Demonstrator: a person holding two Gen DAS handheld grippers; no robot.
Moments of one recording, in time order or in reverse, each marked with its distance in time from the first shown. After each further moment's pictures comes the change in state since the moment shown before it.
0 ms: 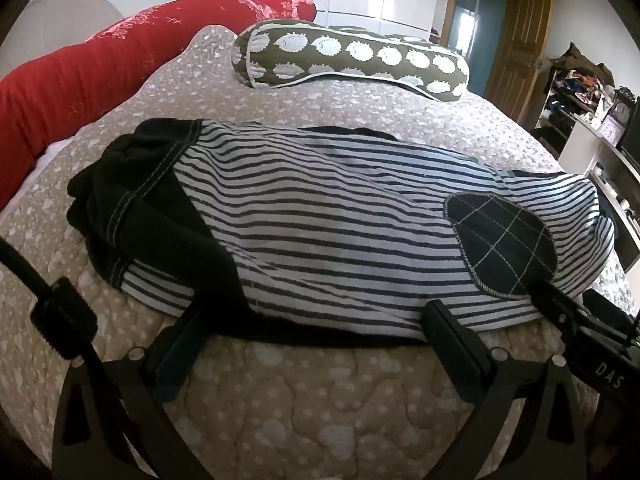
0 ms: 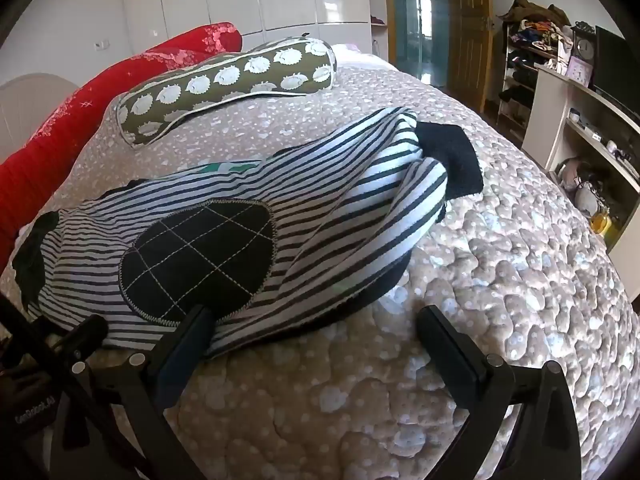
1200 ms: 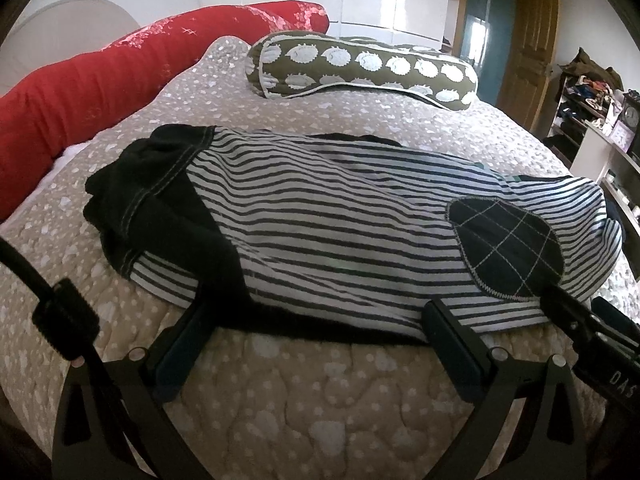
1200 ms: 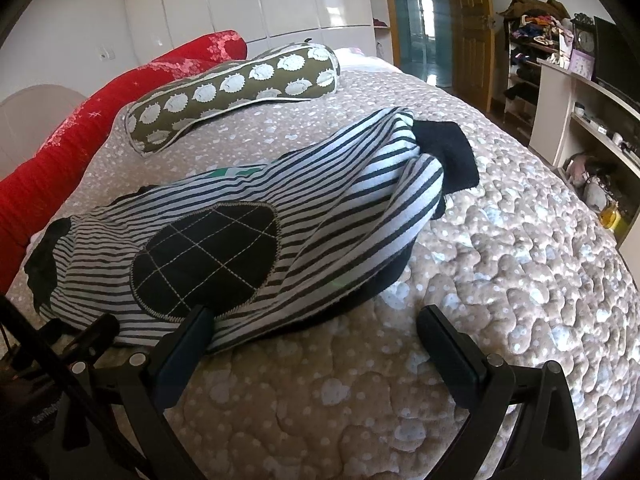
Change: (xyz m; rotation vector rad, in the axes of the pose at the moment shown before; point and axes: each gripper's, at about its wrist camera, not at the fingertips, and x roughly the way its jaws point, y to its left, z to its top) left arm -0.010 0.001 -0.007 -0.013 -0.050 0.047; right arm -0.010 -0.004 -0.005 0.023 -0.017 0.046
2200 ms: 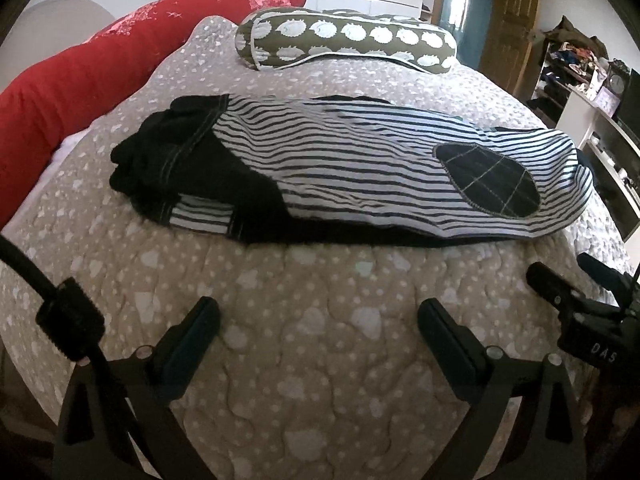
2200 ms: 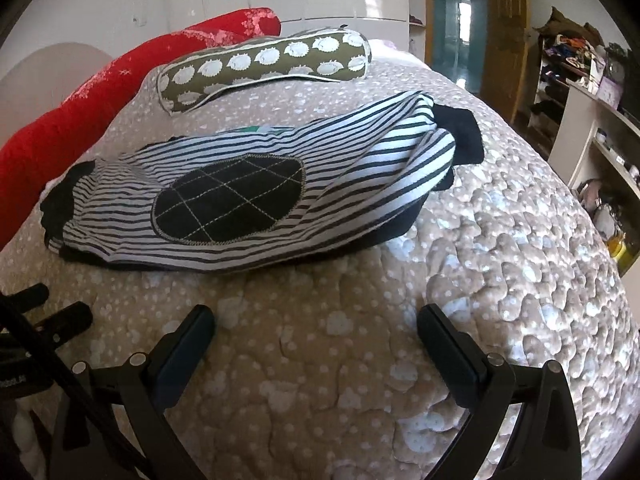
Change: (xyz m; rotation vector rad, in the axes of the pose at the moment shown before) left arm -0.028 0.019 -0.019 0.082 0.125 -0.044; right arm -0.009 0.012 -0.021 -0.149 0.062 0.016
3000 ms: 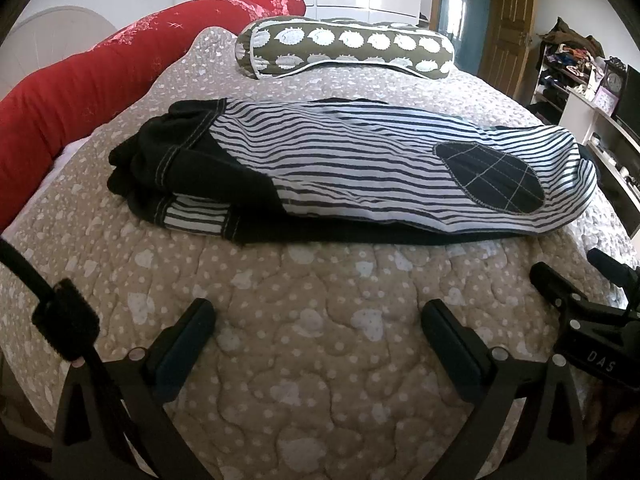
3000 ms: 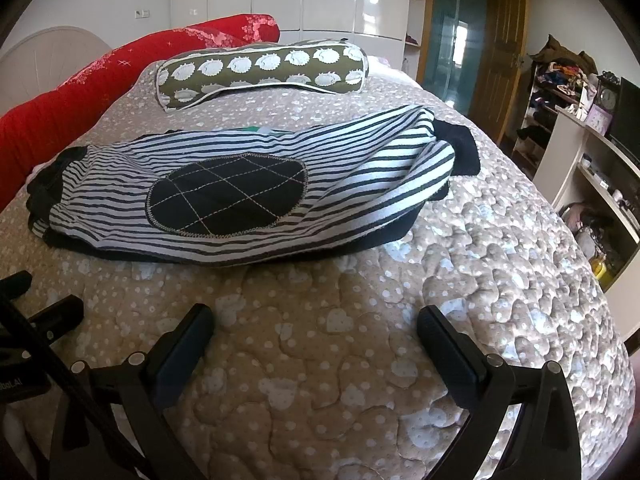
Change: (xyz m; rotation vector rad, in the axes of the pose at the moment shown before) left arm 0.005 -0.003 -0.007 0.012 -0.053 0.012; right arm -0.004 0.005 -0.011 -0.042 -0.053 -0.075
